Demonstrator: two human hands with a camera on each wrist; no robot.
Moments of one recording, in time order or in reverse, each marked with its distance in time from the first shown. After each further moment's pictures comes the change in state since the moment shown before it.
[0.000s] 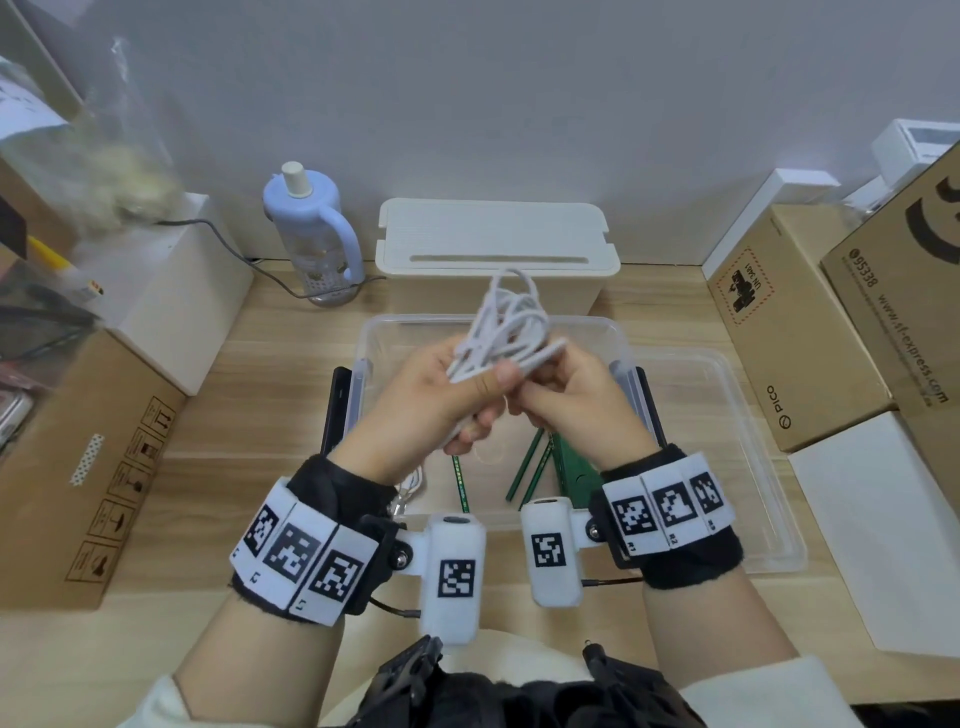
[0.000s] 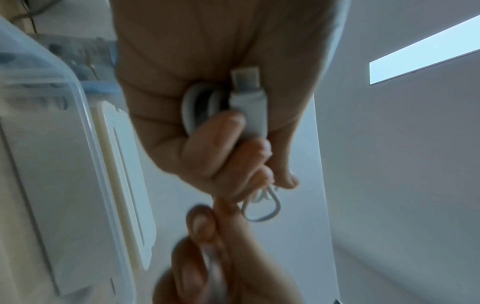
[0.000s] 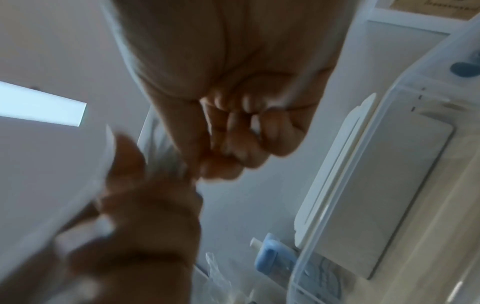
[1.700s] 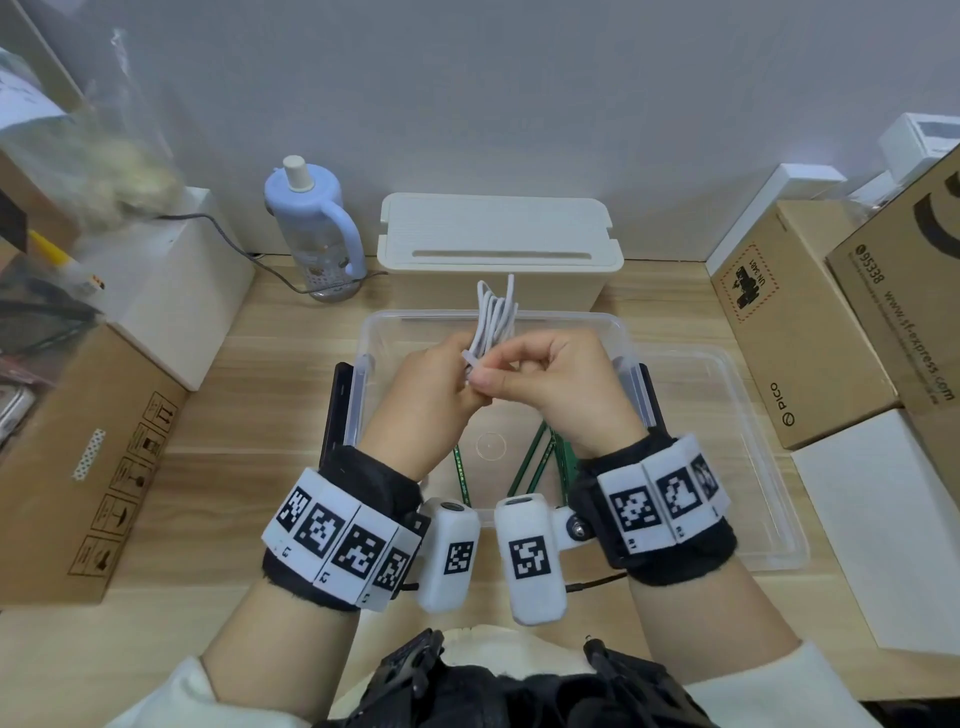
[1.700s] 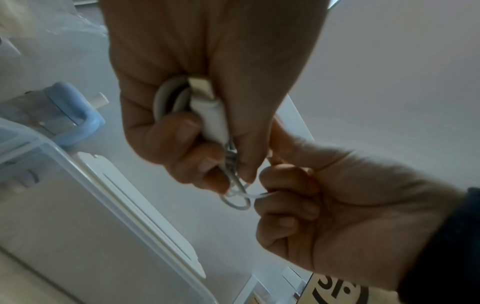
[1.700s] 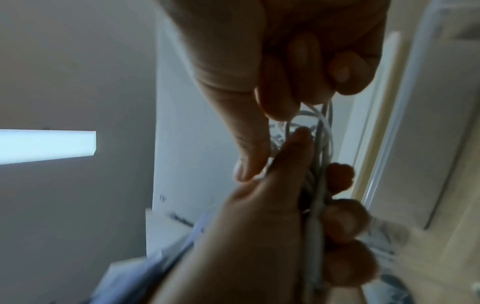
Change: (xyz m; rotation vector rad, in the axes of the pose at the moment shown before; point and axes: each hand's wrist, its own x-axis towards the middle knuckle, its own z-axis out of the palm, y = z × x) left_hand 0.012 -0.011 -0.001 0.800 0.269 0.099; right_hand 0.001 -0.020 0.014 0.064 0.051 -0.016
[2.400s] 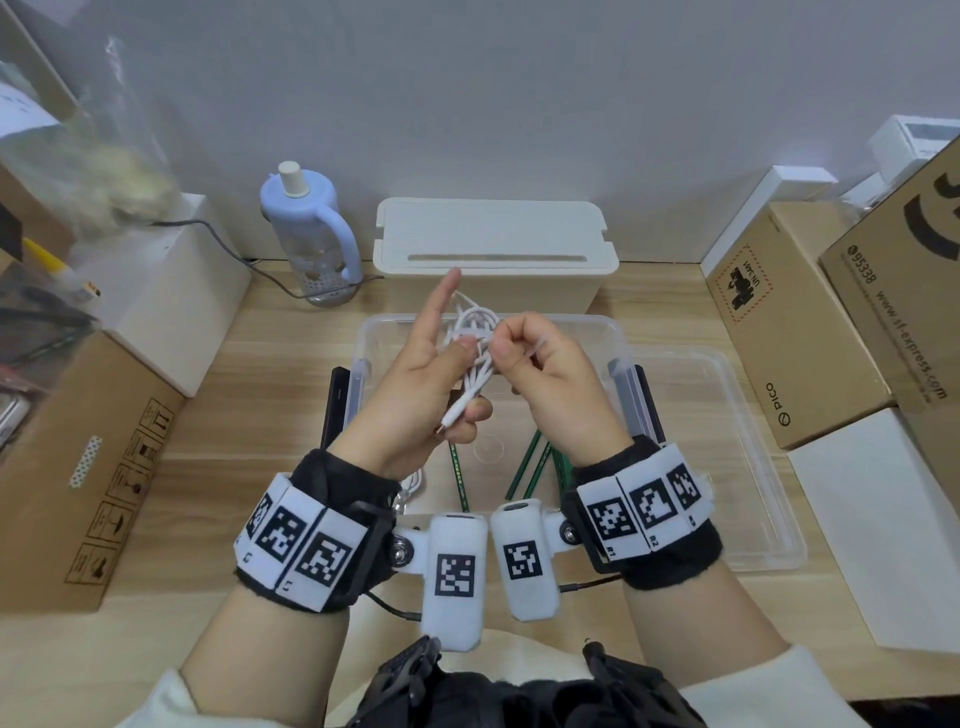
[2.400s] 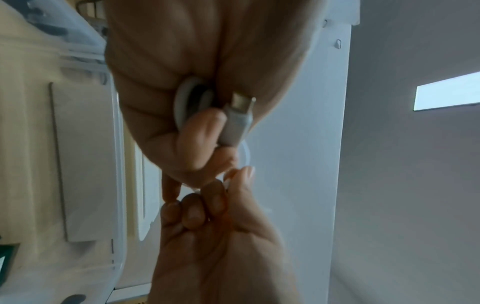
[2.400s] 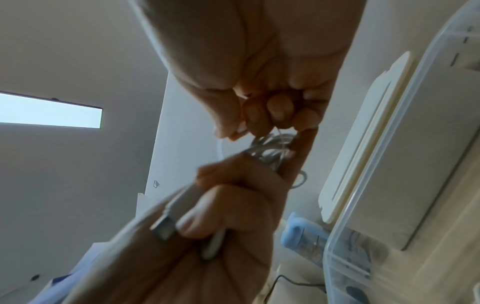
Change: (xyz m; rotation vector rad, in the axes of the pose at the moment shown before) left_hand -0.002 0.010 -0.008 -0.963 -0.166 -0.281; right_hand 0.008 0.018 0.003 -0.059 0.044 -0.134
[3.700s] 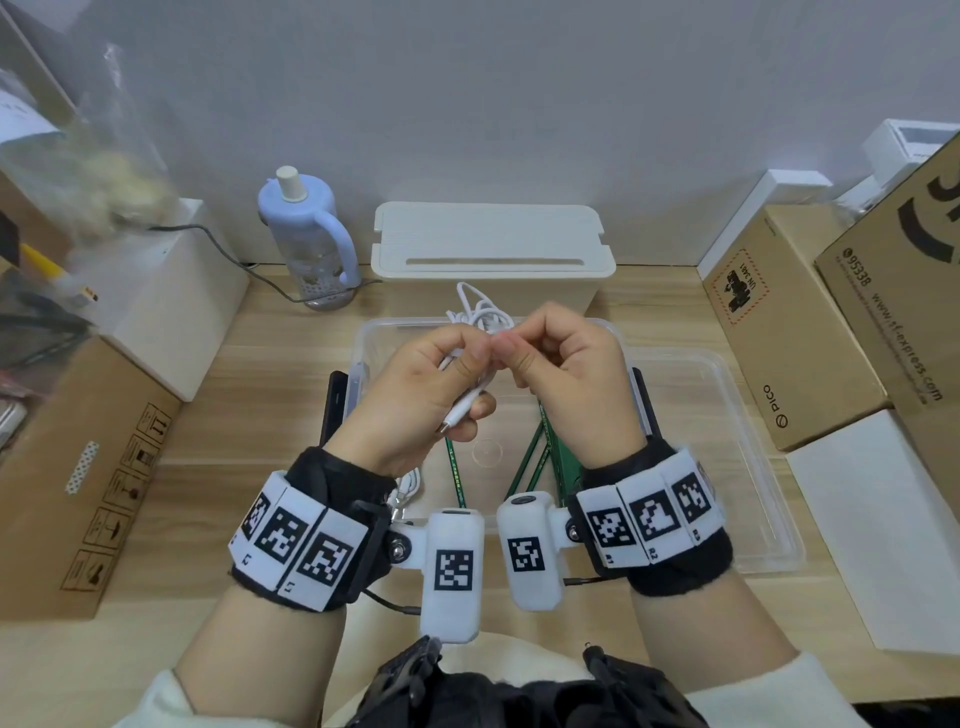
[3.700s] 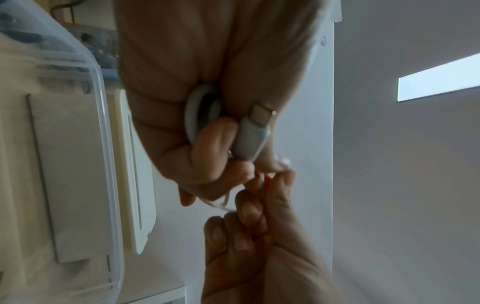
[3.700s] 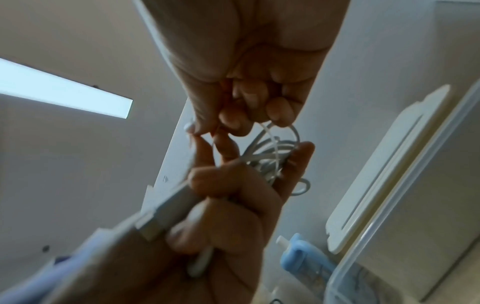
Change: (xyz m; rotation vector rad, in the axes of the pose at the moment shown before) left_hand -0.003 0.004 0.004 0.027 -0.058 0.041; right_hand -0.005 -0.013 -0.007 0.041 0.114 -0.182
